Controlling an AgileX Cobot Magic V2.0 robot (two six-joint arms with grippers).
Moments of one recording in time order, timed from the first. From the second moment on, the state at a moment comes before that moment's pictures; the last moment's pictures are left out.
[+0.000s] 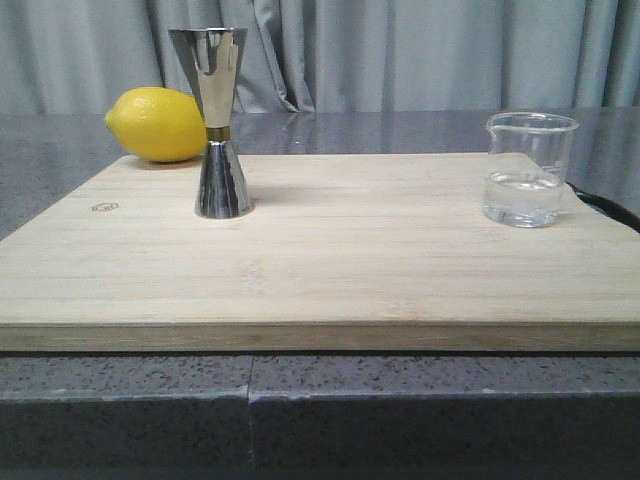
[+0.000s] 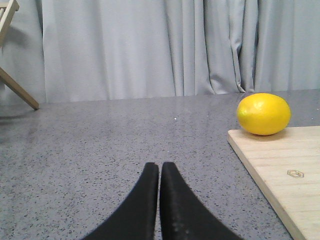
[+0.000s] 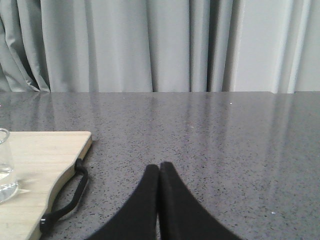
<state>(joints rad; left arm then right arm) -0.08 -0.01 0.00 0.11 0.01 -0.06 -0.08 -0.01 0.02 -0.02 -0.01 -0.01</state>
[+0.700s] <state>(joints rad) -0.08 0.17 -0.34 0.08 0.20 -0.06 -0.06 0.08 -0.33 -0.05 0.28 -0.01</state>
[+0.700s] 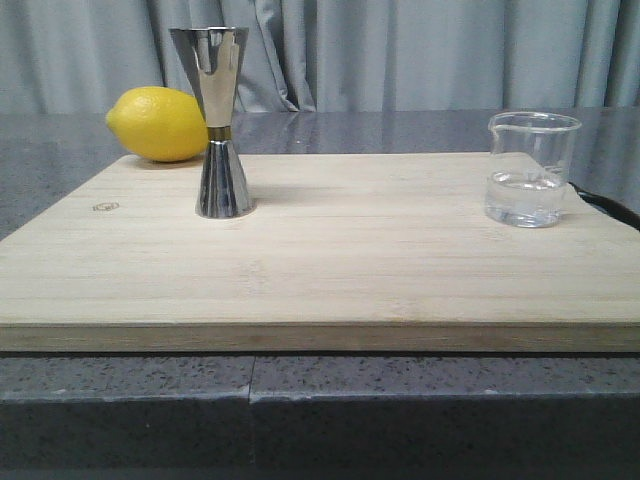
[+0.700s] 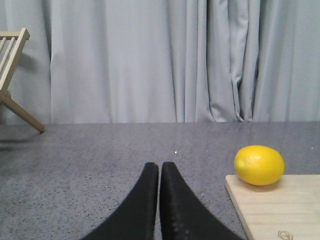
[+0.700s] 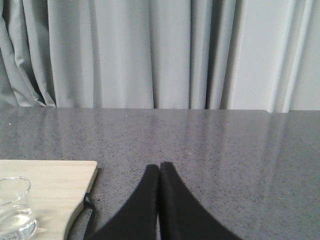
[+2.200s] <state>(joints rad) -0.08 0.46 -0.49 0.11 0.21 -0.06 -0.05 0.31 -0.55 -0.07 0.41 0.00</state>
